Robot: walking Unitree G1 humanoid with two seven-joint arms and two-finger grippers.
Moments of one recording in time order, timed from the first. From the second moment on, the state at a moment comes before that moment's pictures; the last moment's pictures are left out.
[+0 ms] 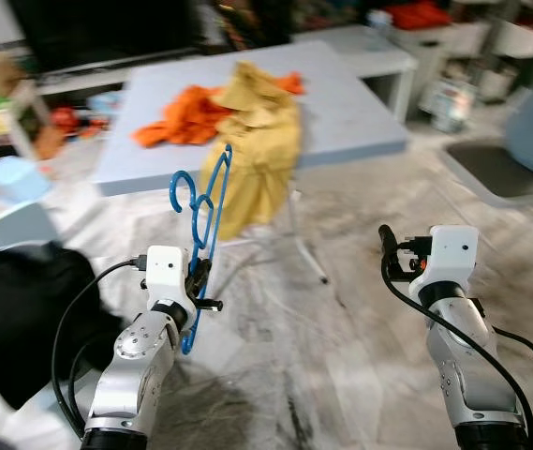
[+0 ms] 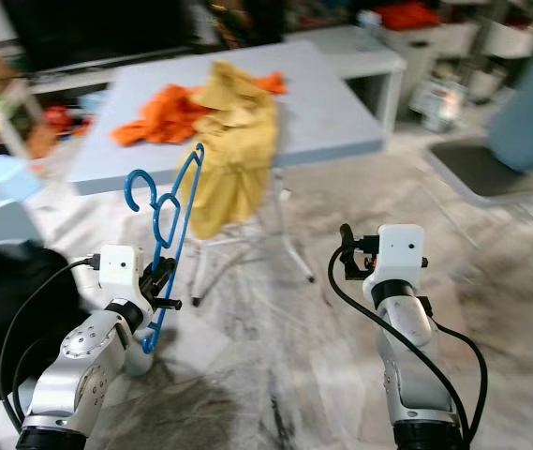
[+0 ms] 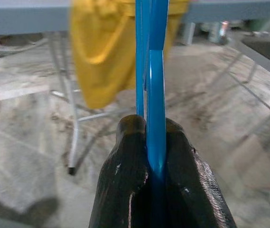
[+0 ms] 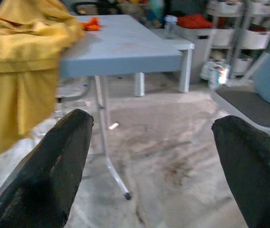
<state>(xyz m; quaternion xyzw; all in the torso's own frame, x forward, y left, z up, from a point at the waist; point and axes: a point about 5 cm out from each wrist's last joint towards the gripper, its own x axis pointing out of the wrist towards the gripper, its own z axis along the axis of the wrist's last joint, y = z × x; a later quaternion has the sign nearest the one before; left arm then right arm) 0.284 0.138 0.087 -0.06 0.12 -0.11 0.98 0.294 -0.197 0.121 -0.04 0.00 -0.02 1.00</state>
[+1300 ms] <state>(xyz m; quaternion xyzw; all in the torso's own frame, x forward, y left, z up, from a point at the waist) 0.290 0.124 0.092 -0.07 0.11 -0.17 0.98 0.296 -0.206 0.130 -0.04 -0.01 -0.04 1.00</state>
